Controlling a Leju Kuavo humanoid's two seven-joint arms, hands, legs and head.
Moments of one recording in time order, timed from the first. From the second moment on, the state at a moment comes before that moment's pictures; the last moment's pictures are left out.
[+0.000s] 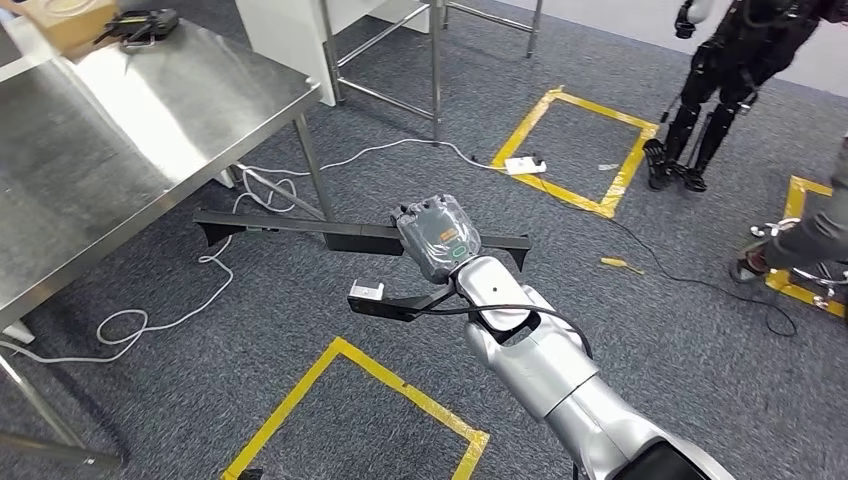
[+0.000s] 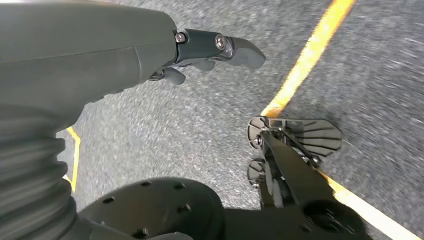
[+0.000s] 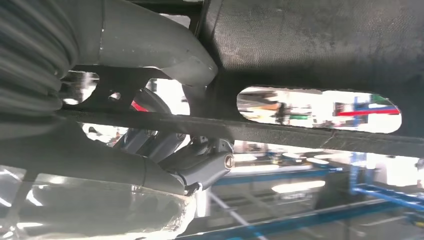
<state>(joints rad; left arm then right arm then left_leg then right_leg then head) -0.09 -0.04 0.11 -0.20 -0.02 0.16 0.00 -0.69 0.10 0.76 -1.00 1.31 -0.21 -0.05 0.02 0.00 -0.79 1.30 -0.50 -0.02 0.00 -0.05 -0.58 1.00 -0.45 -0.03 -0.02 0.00</state>
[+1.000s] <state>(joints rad) -0.08 -0.04 0.12 -0.19 -0.03 0.16 -0.02 -0.71 0.09 0.73 -1.00 1.32 -0.21 -0.05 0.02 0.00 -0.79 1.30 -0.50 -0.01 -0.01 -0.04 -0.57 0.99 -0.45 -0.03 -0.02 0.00</state>
